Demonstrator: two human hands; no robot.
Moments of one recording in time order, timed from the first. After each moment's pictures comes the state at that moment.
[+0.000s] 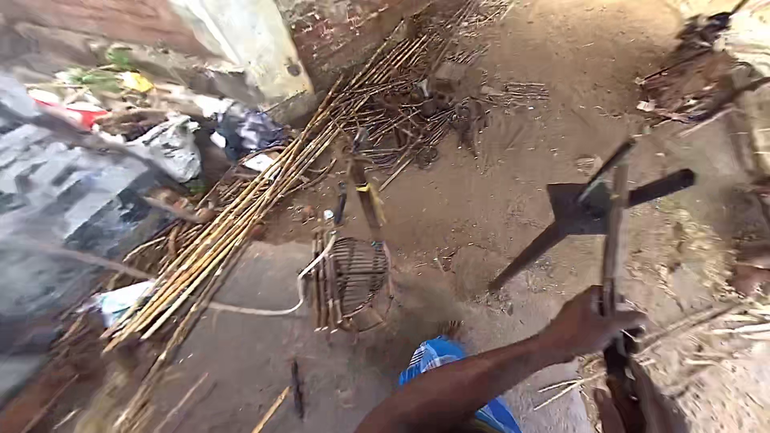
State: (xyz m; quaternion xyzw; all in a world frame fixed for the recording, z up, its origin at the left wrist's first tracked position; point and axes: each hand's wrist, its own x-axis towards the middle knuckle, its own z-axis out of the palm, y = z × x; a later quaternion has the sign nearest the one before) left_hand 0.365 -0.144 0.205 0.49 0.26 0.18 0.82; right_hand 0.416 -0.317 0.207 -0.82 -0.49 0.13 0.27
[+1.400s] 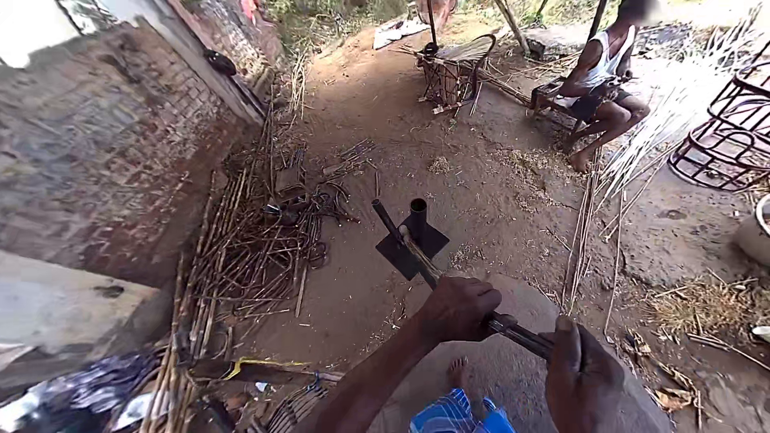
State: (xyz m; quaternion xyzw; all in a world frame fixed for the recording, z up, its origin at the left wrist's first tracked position) left_hand 0.496 -0.061 0.207 0.96 -0.20 0.16 0.11; right_hand 0.500 -0.276 0.215 -0.84 -0.11 -0.07 0.53
